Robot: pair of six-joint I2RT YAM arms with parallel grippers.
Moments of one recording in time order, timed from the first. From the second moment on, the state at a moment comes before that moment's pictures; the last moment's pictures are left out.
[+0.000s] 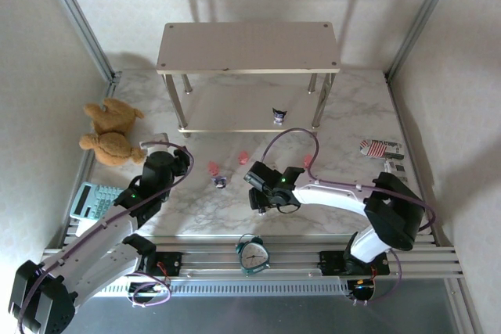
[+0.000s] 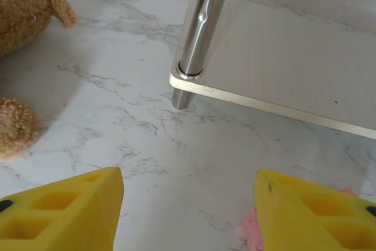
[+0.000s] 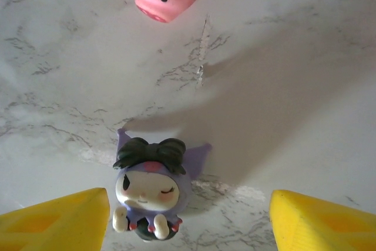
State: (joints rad) left arm -0.46 0.83 0.46 -0.11 -0.47 -0.49; right arm 1.05 1.56 0.92 -0.62 0.15 0.78
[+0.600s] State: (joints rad) left arm -0.46 0.85 0.46 -0.11 -0.48 -0.48; right arm 1.06 1.65 0.92 -0.59 0.10 0.81
